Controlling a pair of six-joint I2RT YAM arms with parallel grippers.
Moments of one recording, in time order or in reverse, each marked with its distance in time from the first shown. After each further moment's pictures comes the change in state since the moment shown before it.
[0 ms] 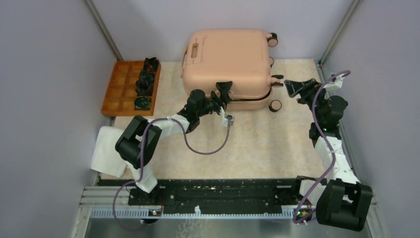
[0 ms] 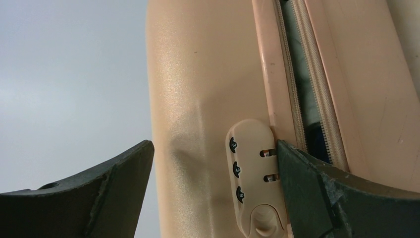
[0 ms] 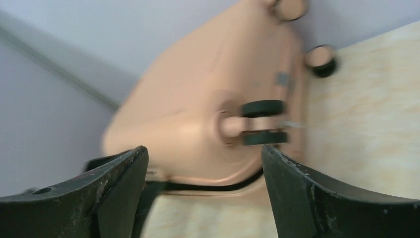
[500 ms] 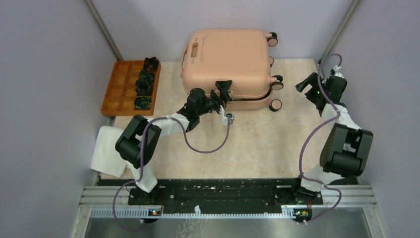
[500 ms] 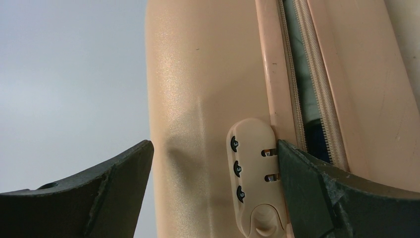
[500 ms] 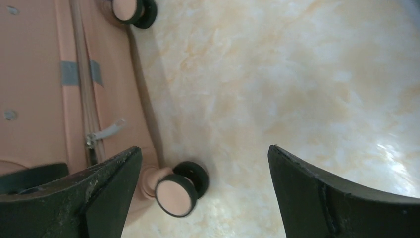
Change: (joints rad) left arm 0.007 0.004 0.017 -0.024 0.002 -0.029; right arm -0.128 0.455 0.300 -0.474 0.288 -0.335
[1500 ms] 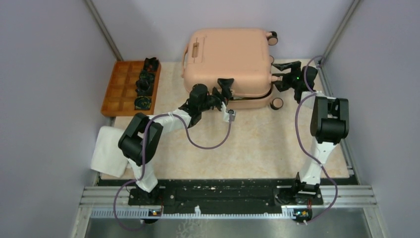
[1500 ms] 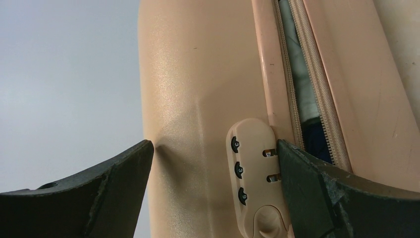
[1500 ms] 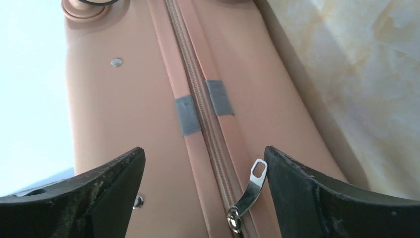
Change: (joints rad) left arm 0.009 0.039 0.094 -0.087 0.021 -0.023; right arm 0.192 0.496 0.293 0.348 -0.209 0.930
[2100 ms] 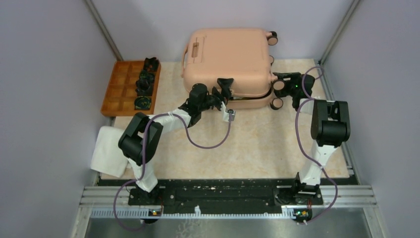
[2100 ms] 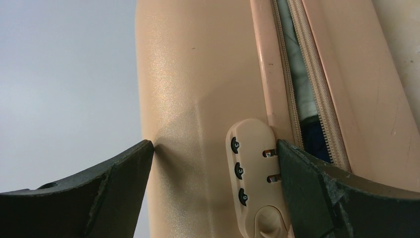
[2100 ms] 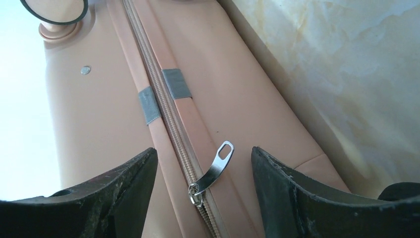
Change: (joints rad) left arm 0.007 0.009 0.007 -0.010 0.011 0.001; right arm 0.025 -0.046 -0.142 0.060 0.075 0.157
